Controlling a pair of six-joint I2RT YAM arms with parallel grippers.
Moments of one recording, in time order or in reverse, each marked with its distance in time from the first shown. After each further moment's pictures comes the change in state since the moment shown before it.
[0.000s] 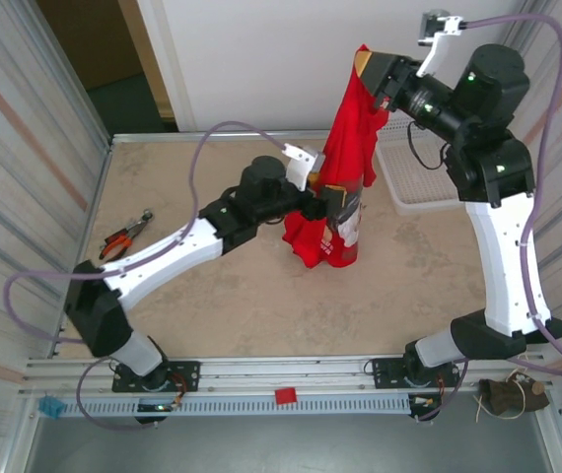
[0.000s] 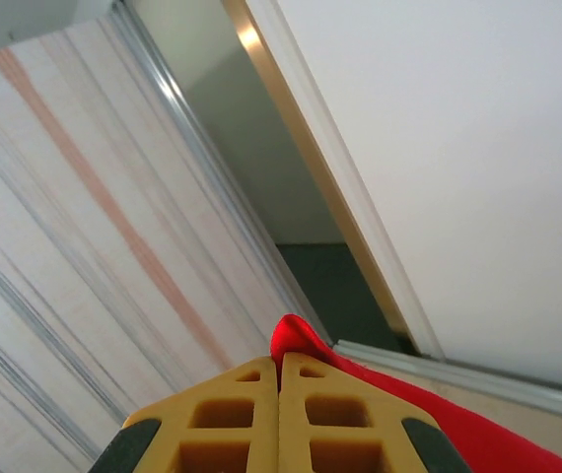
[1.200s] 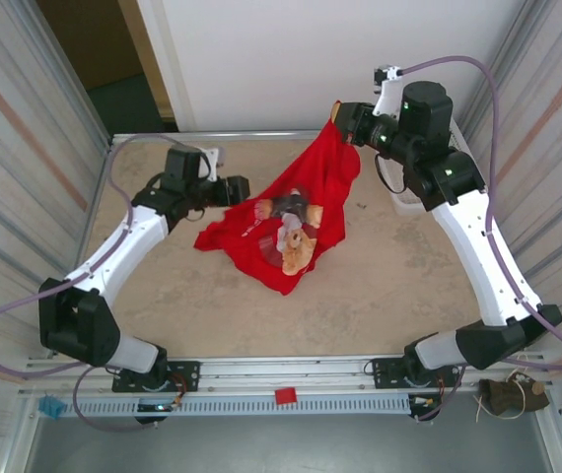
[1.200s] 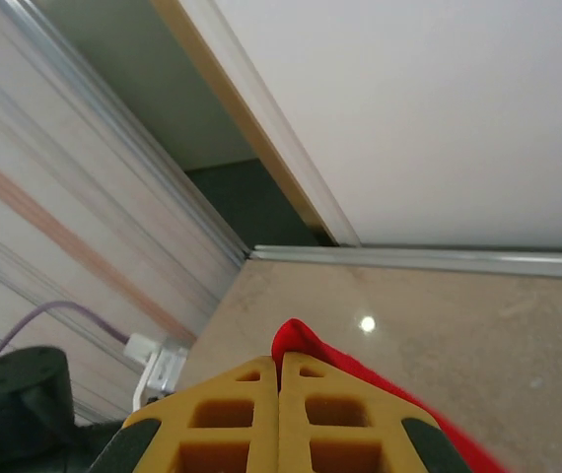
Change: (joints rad) left arm 0.477 -0.165 -0.198 -0.387 0.117 -0.119; right arm 0.072 -0.054 -0.423 0.052 0.170 -0.037
